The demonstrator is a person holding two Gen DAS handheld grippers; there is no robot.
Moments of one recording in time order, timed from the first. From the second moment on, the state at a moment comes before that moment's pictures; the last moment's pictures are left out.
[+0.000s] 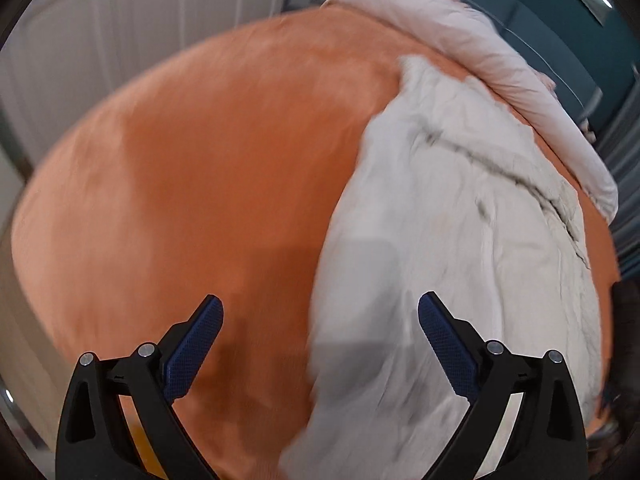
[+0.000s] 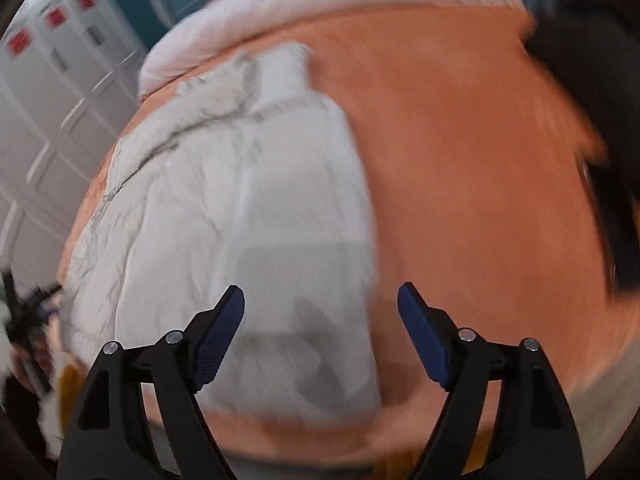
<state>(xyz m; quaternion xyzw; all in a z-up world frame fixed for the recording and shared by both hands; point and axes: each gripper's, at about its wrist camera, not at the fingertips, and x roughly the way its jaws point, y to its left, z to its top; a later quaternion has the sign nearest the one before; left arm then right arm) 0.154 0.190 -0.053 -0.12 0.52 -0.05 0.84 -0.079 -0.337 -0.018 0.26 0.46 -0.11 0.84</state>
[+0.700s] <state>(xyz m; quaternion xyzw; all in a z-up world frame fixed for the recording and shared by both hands) 0.094 0.151 -0.015 -0.09 0.51 -0.14 0.84 -0.102 -0.298 -0.007 0.35 0.41 -0.04 0.84</state>
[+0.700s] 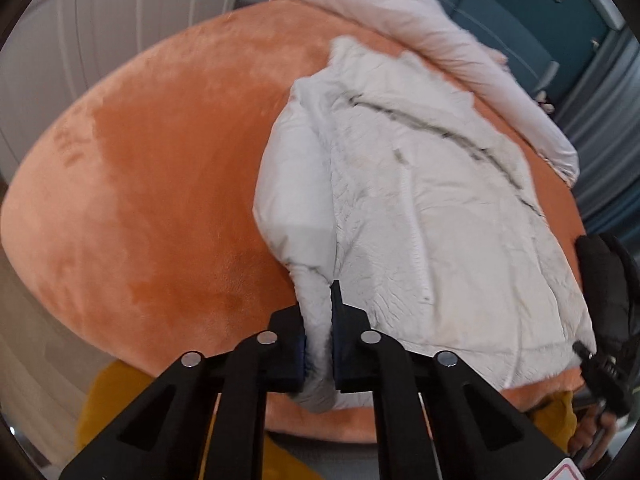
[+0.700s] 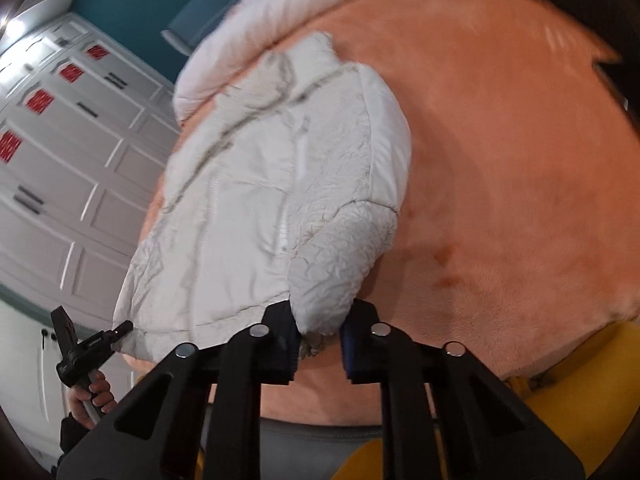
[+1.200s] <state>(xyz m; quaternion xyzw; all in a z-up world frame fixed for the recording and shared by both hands) -0.088 0.203 0.044 0.01 0.57 -0.22 0.79 -0.245 -0.240 0.063 0.14 0.58 0.07 0.80</state>
